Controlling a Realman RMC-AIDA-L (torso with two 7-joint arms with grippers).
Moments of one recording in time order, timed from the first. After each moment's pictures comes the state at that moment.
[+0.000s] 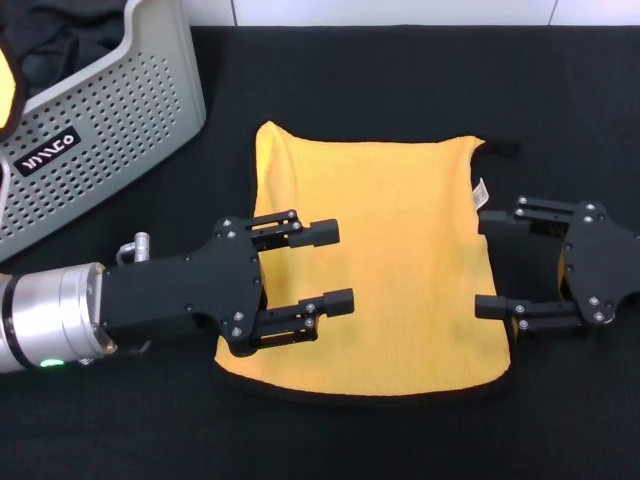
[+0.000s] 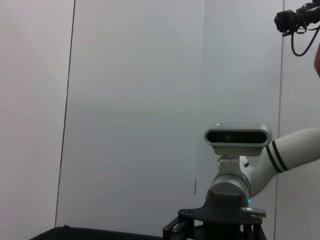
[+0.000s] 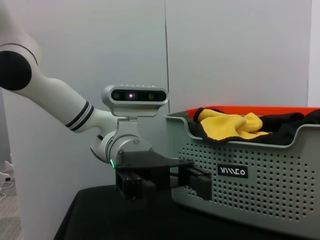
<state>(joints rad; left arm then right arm) -0.40 -1.99 1.36 0.37 1.20 1.75 -0.86 0.40 1.99 -1.16 -0.74 1.63 1.71 -2.02</state>
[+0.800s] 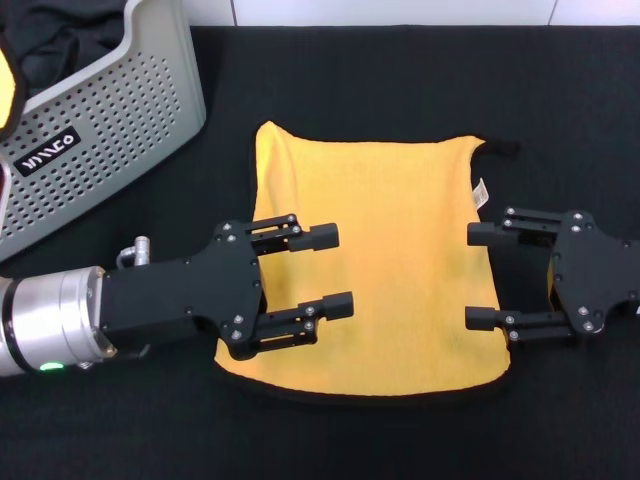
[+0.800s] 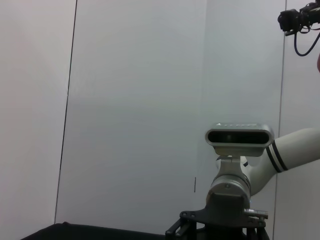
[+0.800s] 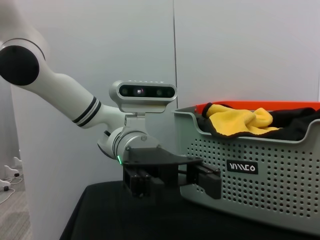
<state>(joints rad) -0.40 -1.99 1.36 0.36 1.20 1.75 -0.86 0.41 2.00 -1.17 -0.74 1.60 1.71 -2.02</state>
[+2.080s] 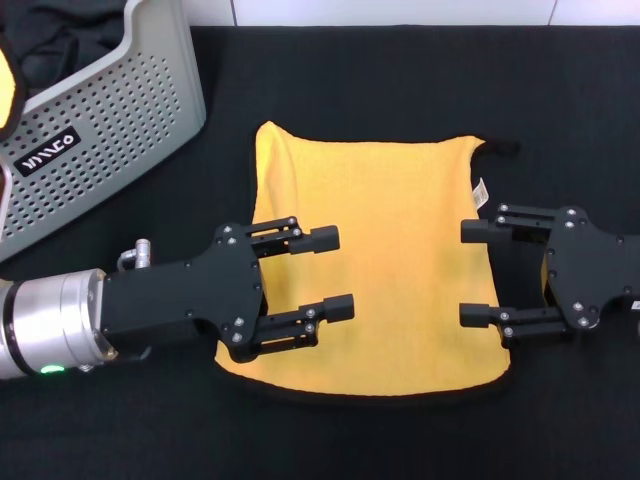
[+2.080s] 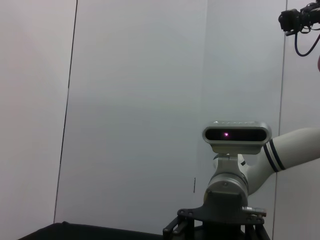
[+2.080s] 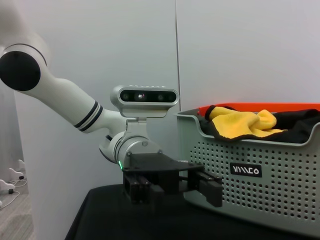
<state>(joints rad) -0.39 -1.99 1.36 0.36 1.20 1.75 -0.87 0.42 2.00 -1.17 -0.74 1.60 1.71 -2.00</state>
